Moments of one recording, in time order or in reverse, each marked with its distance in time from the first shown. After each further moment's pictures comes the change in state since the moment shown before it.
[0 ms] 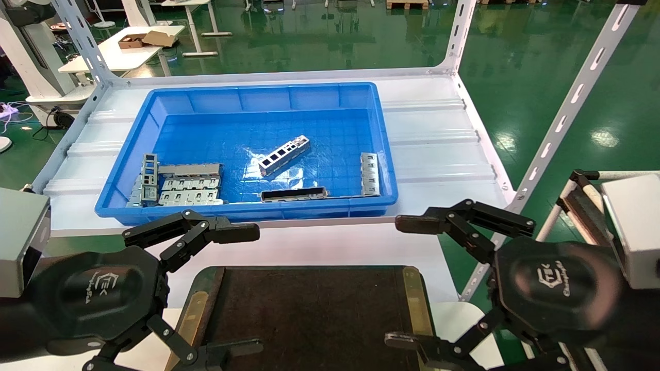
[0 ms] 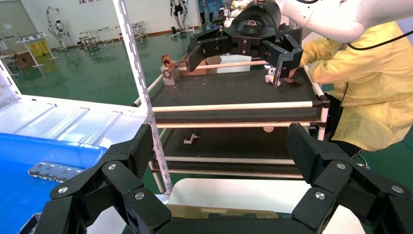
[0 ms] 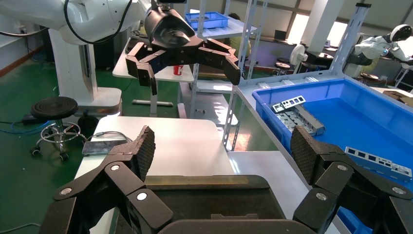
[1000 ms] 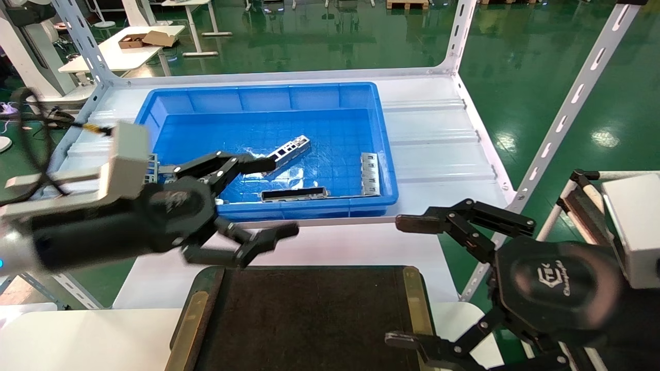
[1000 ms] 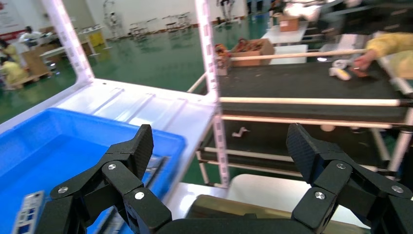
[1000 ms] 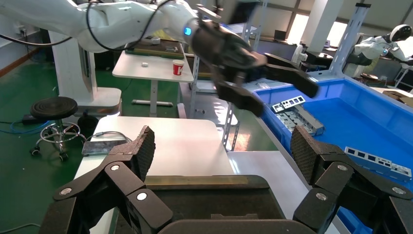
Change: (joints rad) left arm -0.192 0.199 0.087 0.267 0.209 -0.150 0.064; right arm 0.001 0.000 -0.002 -0.001 0.001 0.000 -0.001
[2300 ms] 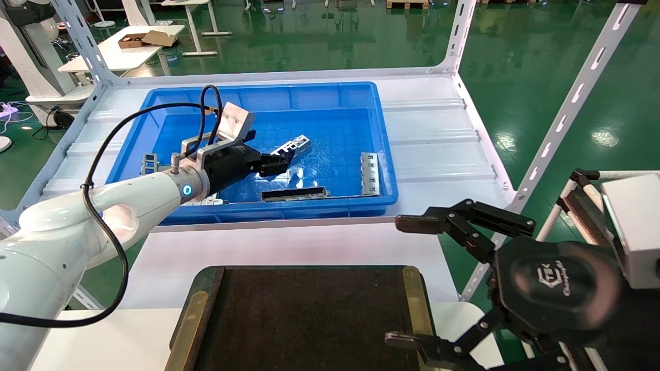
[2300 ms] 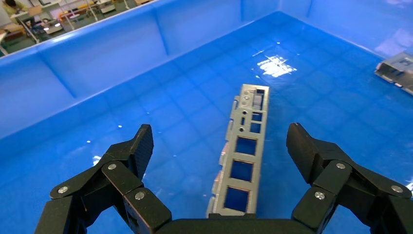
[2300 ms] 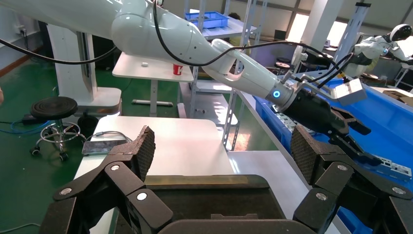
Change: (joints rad) left arm -0.350 0.532 0.056 0.972 0.211 -0.706 0.448; right arm 0.001 0.001 -0.003 0.000 0.002 0.001 -0.001
